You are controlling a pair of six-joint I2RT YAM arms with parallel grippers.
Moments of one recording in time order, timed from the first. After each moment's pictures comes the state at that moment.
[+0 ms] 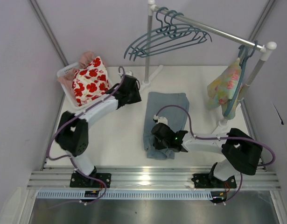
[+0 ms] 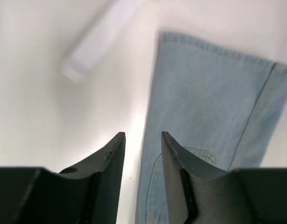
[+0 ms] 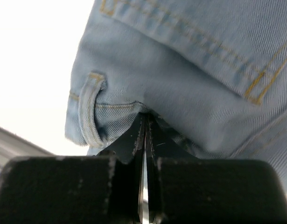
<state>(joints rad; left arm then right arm) -0.55 1.80 1.35 -0.36 -0.16 -0.63 1.06 1.49 0.74 -0.16 0.22 0.75</state>
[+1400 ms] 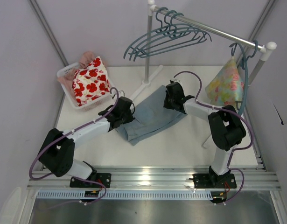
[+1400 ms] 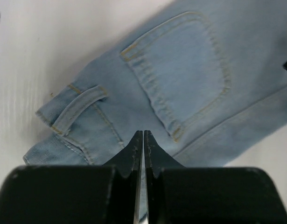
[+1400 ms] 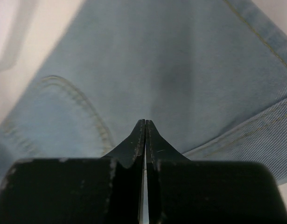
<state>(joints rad) -0.61 1.43 0.89 -0.27 -0.28 -0.77 0.52 1.83 1.21 -0.14 0.13 0.56</state>
